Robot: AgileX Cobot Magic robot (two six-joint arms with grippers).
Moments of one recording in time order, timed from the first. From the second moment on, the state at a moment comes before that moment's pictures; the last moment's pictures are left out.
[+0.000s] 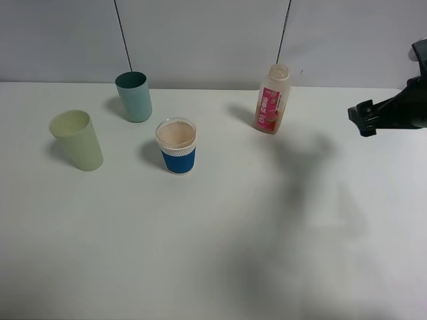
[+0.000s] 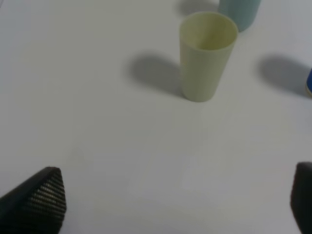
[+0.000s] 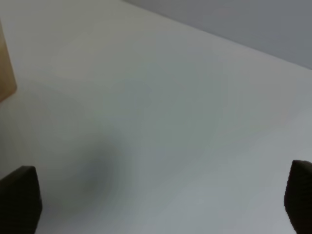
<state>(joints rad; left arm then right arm) -0.08 -0.01 -0.51 0.06 1.06 -0.07 -0.03 1.34 -0.54 -0.15 -0.16 -0.23</state>
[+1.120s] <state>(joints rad) -0.08 -0.01 -0.51 0.06 1.06 -0.07 -0.03 2.05 -0.55 -0.36 -1.16 -0.35</state>
